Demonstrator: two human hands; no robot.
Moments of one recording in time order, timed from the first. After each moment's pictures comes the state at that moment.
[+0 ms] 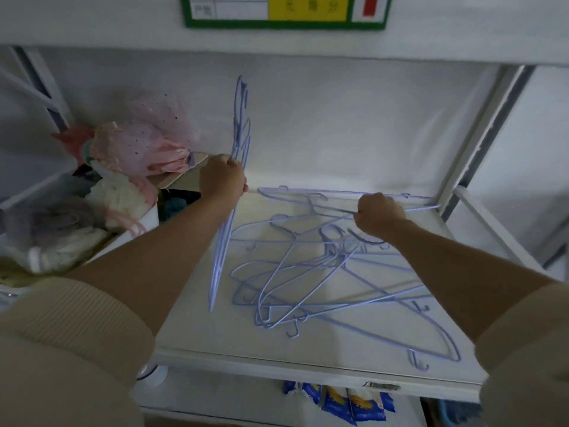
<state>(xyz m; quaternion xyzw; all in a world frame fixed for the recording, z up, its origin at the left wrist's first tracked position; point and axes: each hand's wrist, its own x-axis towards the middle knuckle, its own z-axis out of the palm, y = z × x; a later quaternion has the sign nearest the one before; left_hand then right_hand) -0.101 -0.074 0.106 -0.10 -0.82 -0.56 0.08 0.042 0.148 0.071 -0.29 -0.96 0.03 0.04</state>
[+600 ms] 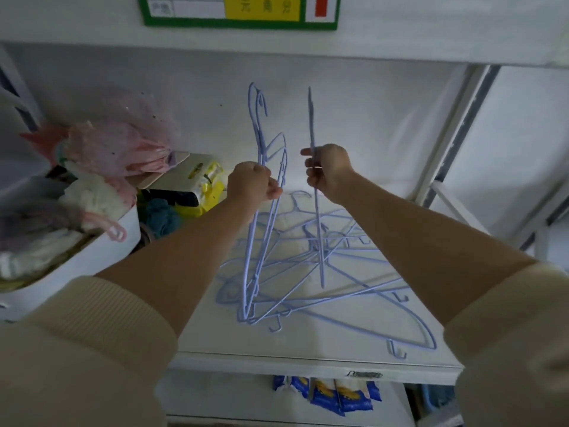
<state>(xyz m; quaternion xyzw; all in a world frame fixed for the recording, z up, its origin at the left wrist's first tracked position) -0.052 -0.026 0.109 -0.09 -0.70 -0.70 -0.13 0.000 0.103 0.134 -0.26 -0.60 0.73 0.19</state>
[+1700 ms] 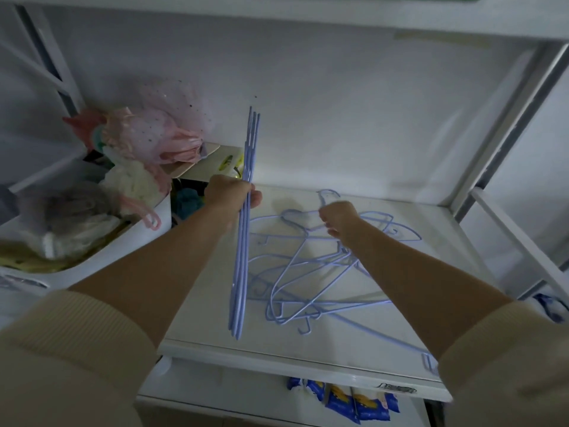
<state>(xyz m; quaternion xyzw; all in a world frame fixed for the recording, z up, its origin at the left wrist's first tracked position) -0.097 -0.105 0.079 -0.02 -0.76 -0.64 -0.10 -0.030 0.088 0.031 -0.37 -0.73 0.57 0.06</state>
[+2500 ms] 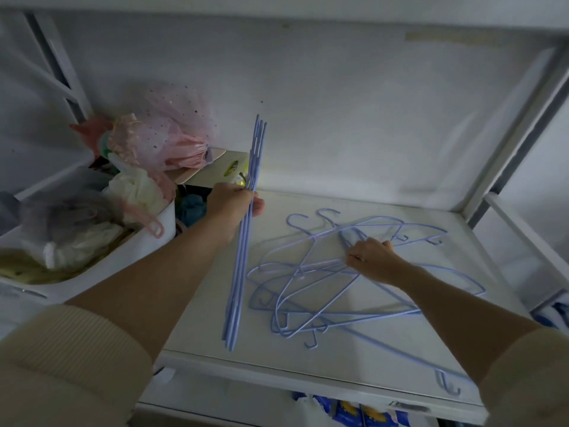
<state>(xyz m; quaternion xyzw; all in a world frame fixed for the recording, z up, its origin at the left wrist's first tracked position) -0.095 -0.106 0.077 -0.03 -0.77 -0.63 -0.08 0.032 0.135 -0.020 -0.11 -0.99 0.04 -0.04</state>
